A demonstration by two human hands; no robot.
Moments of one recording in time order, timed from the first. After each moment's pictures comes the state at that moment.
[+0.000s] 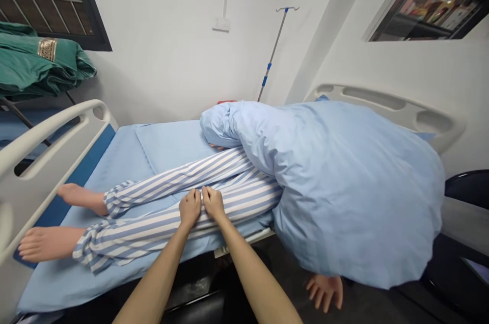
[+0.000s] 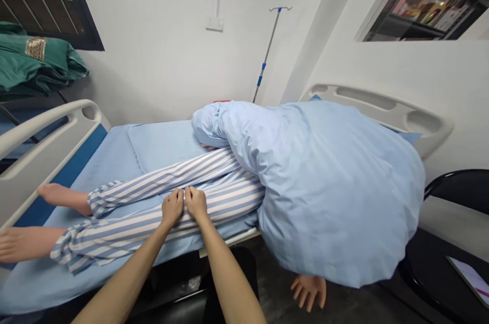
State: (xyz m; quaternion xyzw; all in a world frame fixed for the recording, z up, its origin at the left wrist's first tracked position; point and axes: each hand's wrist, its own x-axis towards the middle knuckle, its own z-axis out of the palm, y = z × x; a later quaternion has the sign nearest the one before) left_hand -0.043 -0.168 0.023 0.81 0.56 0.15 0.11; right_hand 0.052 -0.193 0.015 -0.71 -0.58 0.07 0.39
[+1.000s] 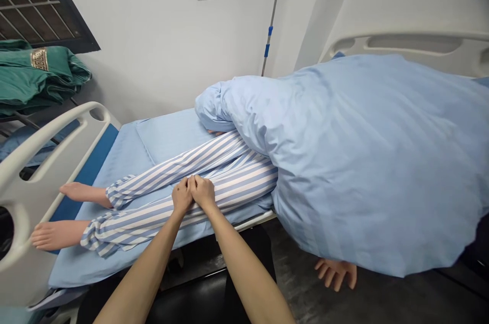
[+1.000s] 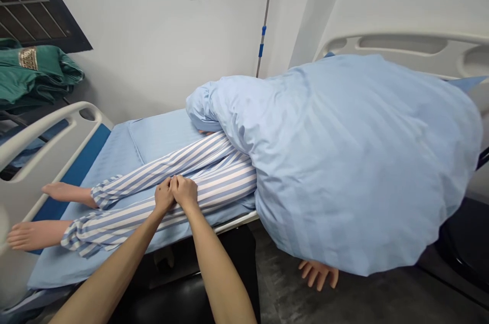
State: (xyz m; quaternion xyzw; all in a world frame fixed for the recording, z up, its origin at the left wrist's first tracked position) left_hand -0.032 -0.167 0.018 0.76 0.61 0.20 0.13; right_hand 0.051 -0.200 0.020 -0.74 -0.57 0.06 0.37
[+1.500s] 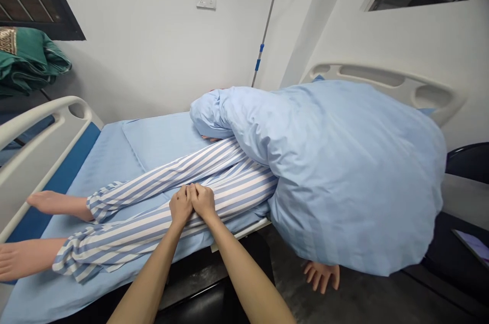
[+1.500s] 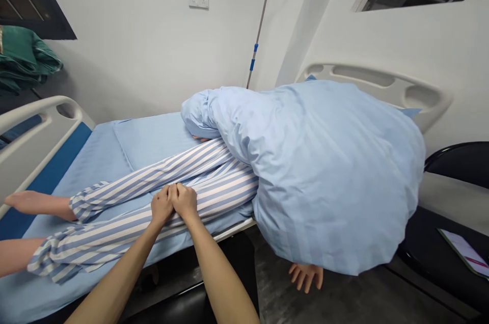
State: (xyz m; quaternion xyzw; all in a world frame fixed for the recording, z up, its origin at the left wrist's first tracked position) left_hand -0.036 -0.165 0.018 0.76 0.60 0.19 0.13; right_hand 0.047 -0.195 0.011 -0.72 -0.57 0.03 0.39
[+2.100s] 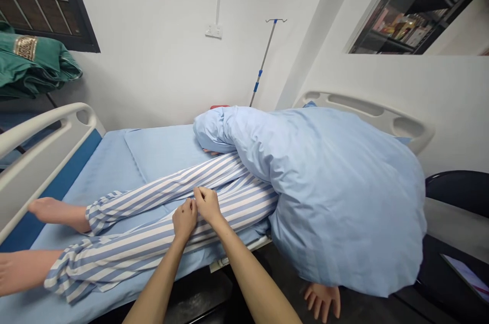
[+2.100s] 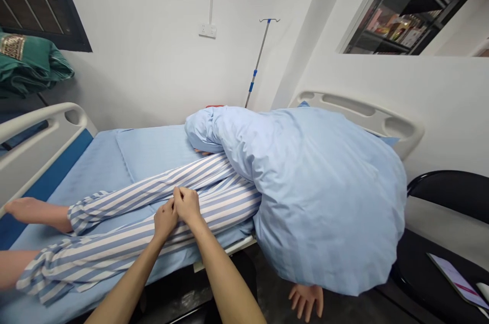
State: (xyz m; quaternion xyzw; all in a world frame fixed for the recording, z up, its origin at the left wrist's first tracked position) left_hand -0.038 -0.169 0.024 0.78 0.59 0.17 0.13; right_hand 0.054 -0.186 0.056 -0.67 -0.57 0.10 0.46
